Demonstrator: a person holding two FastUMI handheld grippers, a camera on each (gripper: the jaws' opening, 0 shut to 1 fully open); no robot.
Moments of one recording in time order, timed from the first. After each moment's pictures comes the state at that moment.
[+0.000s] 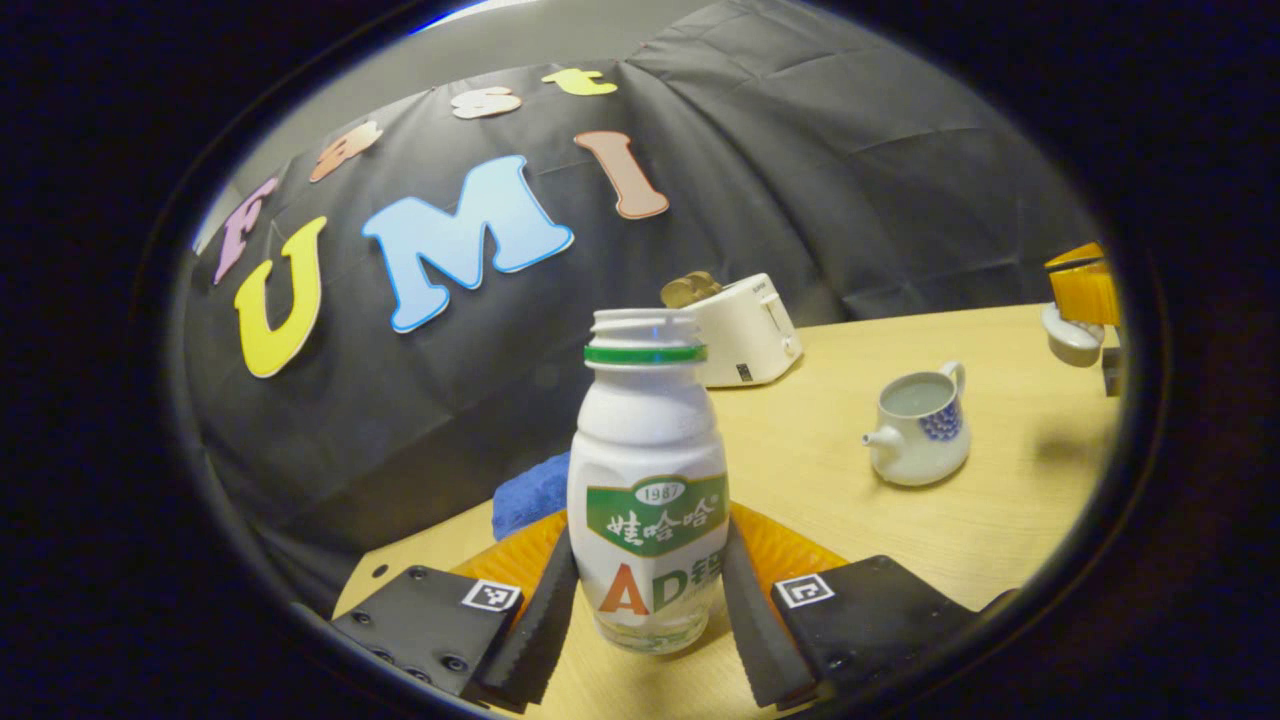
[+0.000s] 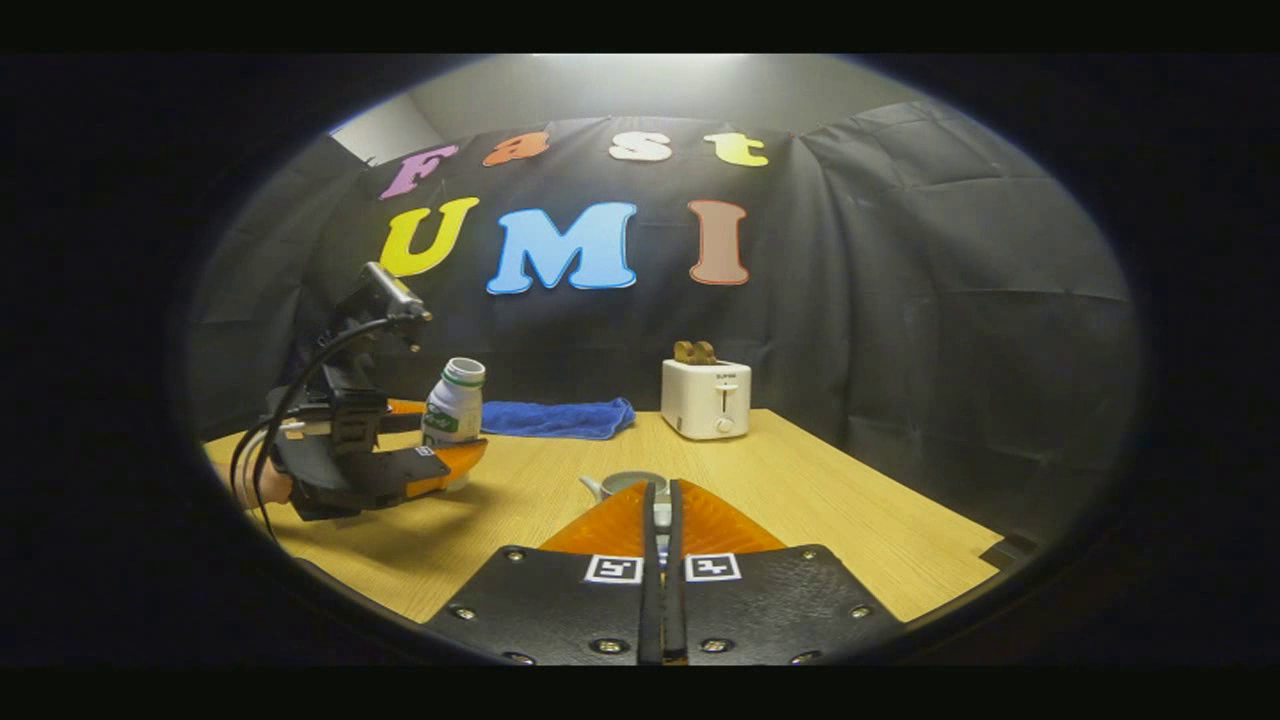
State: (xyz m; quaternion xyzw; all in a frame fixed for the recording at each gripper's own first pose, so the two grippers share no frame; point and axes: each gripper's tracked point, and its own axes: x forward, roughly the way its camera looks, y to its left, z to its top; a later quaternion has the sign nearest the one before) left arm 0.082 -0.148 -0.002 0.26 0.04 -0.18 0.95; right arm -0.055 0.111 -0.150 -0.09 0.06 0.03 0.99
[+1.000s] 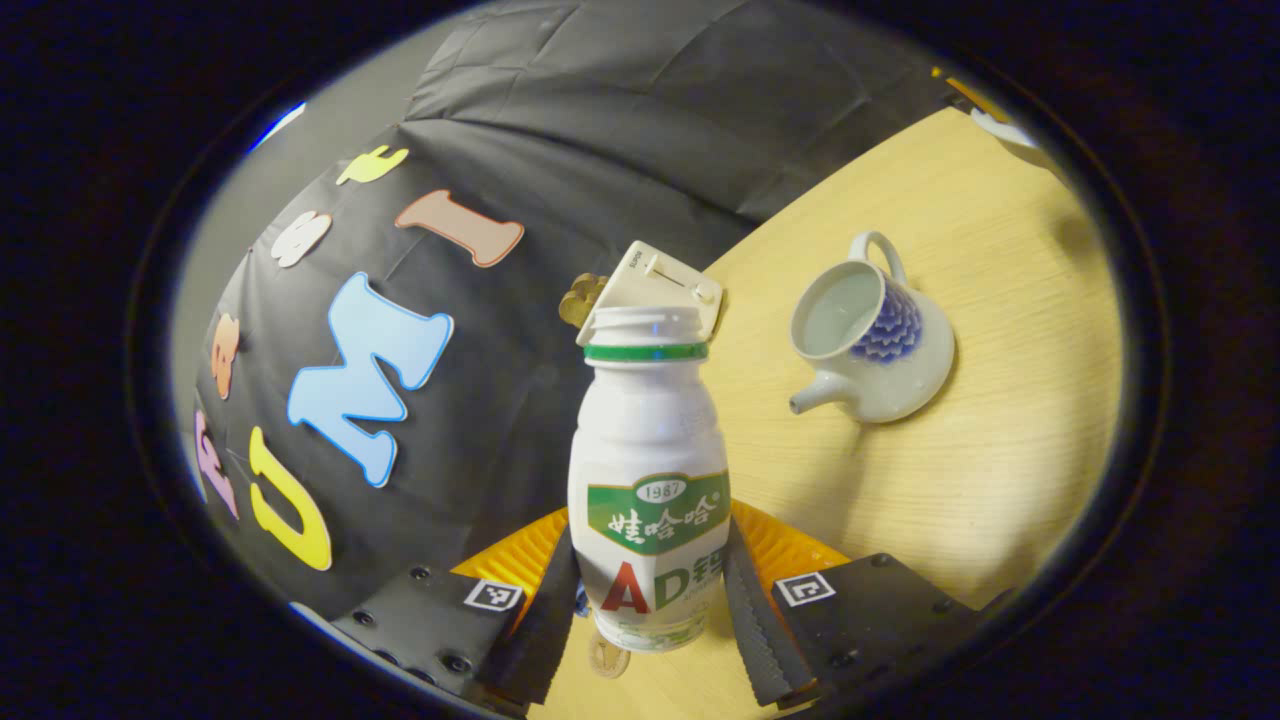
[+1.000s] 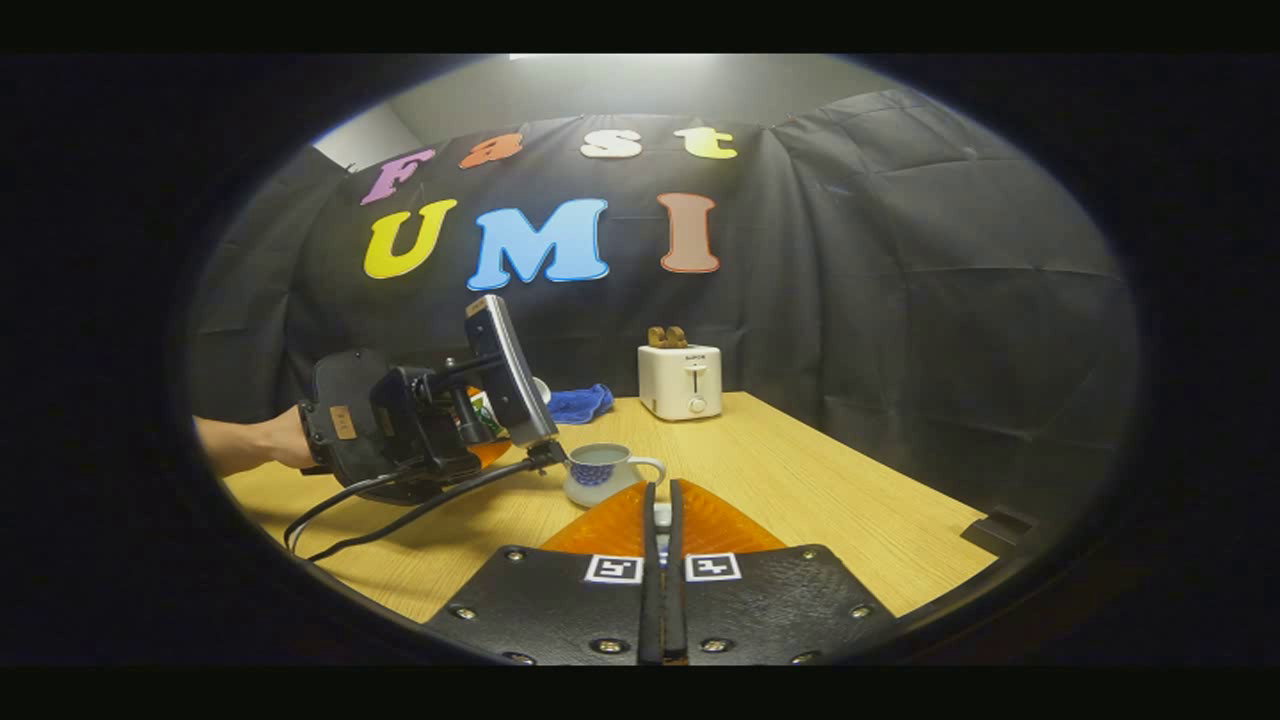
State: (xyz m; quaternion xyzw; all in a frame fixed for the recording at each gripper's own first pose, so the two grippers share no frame) left arm 0.090 -0.207 -0.015 0.52 0.02 -0.21 0.83; right arm -0.077 0.075 -0.163 -0.07 0.07 0.00 1.00
